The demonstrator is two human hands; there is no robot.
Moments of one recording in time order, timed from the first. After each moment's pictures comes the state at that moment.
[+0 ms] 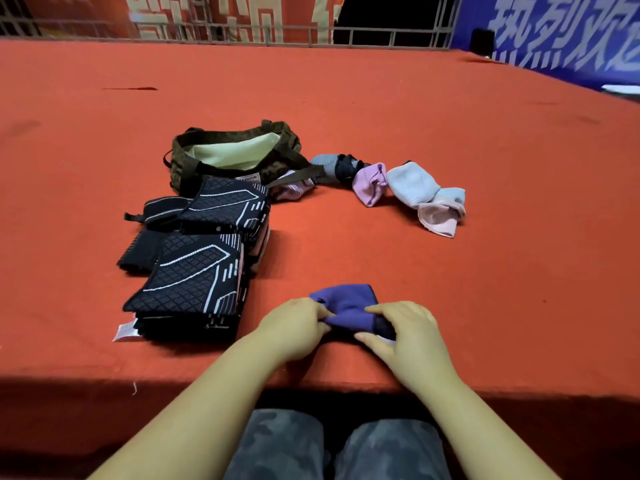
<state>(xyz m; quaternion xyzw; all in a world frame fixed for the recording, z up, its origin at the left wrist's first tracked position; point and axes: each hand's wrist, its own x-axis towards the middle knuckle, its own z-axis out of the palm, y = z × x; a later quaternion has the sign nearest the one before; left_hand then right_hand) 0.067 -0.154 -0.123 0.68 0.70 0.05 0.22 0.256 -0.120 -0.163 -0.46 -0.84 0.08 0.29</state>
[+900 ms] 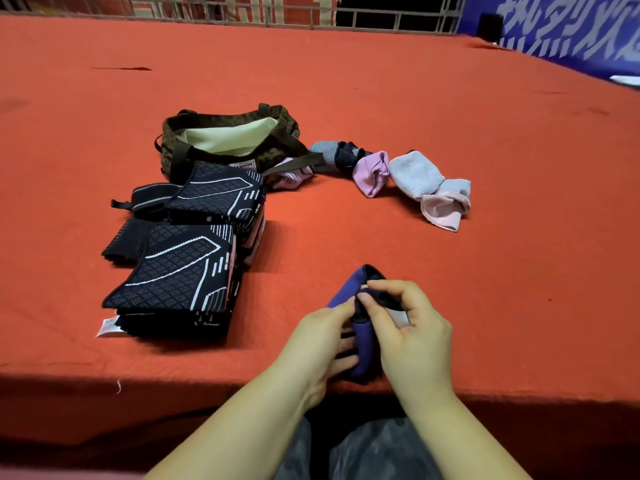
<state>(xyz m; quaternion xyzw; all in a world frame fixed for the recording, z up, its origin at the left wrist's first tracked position) 0.128 -0.181 -0.099 0.20 0.57 0.48 0.64 0.229 -0.152 -0.121 -0.44 -0.66 0.28 0.54</state>
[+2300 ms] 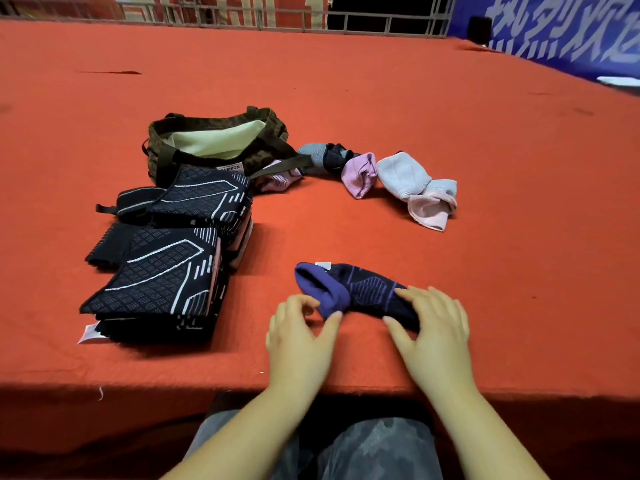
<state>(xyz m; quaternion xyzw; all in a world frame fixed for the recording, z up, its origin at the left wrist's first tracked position) 0.127 -0.168 -0.165 0.42 0.75 0.47 0.18 0.288 -0.114 -0.168 -0.58 -0.75 0.06 0.33</state>
